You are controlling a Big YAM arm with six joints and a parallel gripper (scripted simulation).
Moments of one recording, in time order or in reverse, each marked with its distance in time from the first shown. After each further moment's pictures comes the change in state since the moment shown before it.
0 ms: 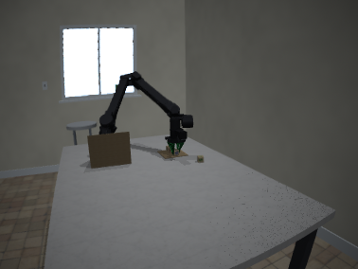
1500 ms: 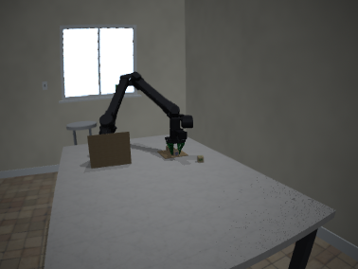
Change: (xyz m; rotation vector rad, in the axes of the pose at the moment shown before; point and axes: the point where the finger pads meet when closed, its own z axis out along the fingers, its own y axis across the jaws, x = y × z) arm 0.001 0.000 0.002 0.000 0.000 0.000
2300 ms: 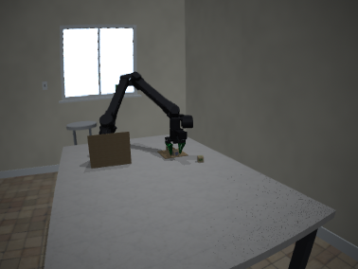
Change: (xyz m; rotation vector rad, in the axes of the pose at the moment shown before) arm 0.000 0.000 0.000 0.000 0.000 0.000
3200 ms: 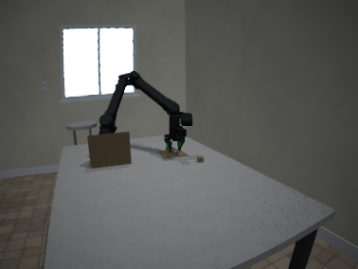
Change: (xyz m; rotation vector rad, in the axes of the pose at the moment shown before) arm 0.005 -0.003 -0.013 0.014 0.001 0.000
